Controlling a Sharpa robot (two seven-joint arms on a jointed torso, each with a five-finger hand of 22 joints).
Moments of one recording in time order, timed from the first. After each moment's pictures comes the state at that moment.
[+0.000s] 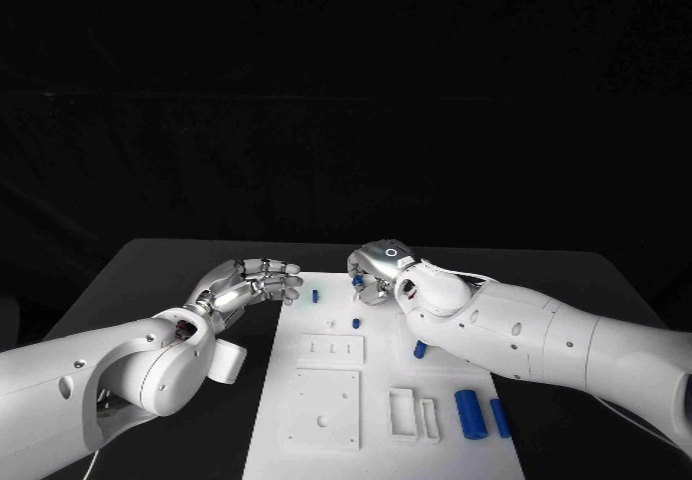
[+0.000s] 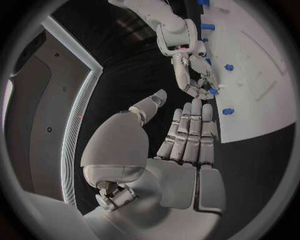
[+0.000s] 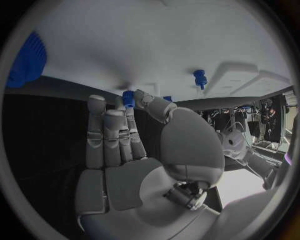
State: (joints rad) left arm 1.38 -0.89 -0.16 1.61 -0.11 -0.33 0.38; left_hand 1.14 -0.11 0.55 -0.24 0.08 0.70 0.19 0.37 0.41 1.00 0.17 0.17 0.08 0.84 0.13 0.59 0.43 0.05 0.67 0.03 0.48 1.31; right arm 1.33 -0.45 -0.09 1.07 -1.80 -0.44 -0.18; right_hand 1.14 -0.20 0.88 -0.21 0.05 0.96 0.13 0.36 0.45 1.27 0.07 0.06 0.23 1.30 -0.04 1.16 0.71 0.20 1.25 -0.01 0.66 1.31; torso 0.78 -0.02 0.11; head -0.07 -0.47
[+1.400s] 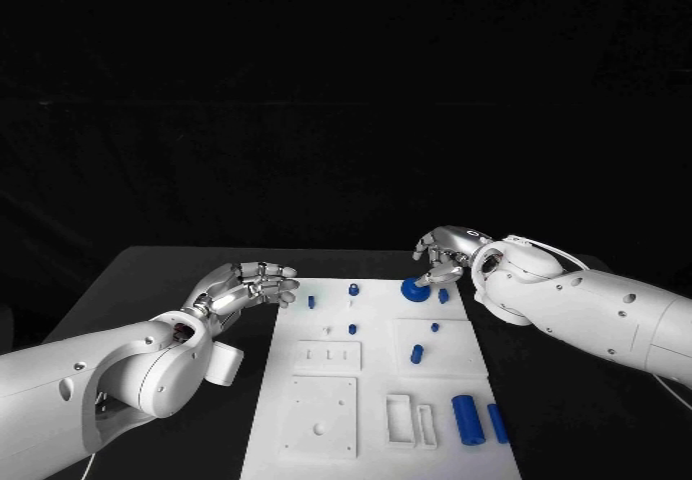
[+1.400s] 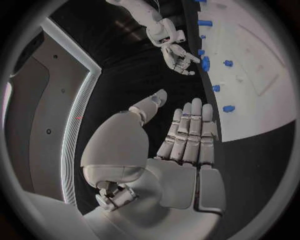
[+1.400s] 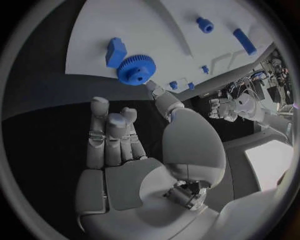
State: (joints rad) left arm 1.38 -0.89 -0.16 1.59 -0.11 -0.33 0.38; left_hand 1.14 -0.11 0.55 -0.25 0.08 0.70 0.19 0.37 0.41 1.00 0.18 0.16 0.07 0.84 0.13 0.59 0.43 0.05 0.67 0.03 0.48 1.31; right arm 1.37 -0.72 0.00 1.17 -1.48 -0.25 -0.13; right_hand 1.08 -0.26 0.51 -0.27 0.17 0.84 0.13 0.31 0.41 1.06 0.03 1.12 0.97 1.26 -0.07 1.29 0.84 0.23 1.27 -0.03 0.71 1.31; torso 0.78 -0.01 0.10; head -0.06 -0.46
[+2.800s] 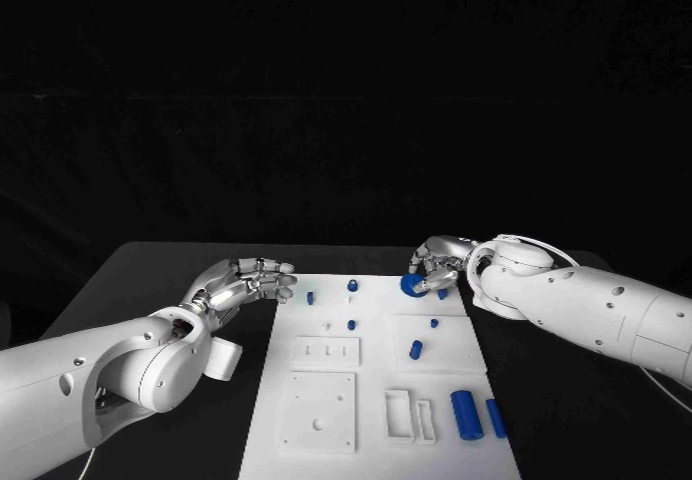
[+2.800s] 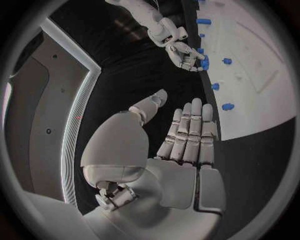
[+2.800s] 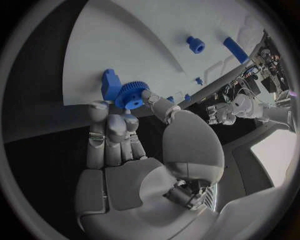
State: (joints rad) left arm 1.38 -0.88 -0.16 1.58 -0.11 -0.33 0.38; left_hand 1.14 -0.11 0.55 -0.25 0.08 0.70 0.19 0.37 0.41 0.99 0.18 0.16 0.07 0.84 0.13 0.59 0.43 0.05 0.67 0.03 0.48 1.31; right arm 1.36 -0.69 0.01 1.11 -1.44 -0.09 -0.10; right_hand 1.07 -0.19 0.71 -0.20 0.10 0.85 0.12 0.31 0.41 1.04 0.03 1.24 1.05 1.28 -0.08 1.30 0.96 0.21 1.27 -0.05 0.83 1.31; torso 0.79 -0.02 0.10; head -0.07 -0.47
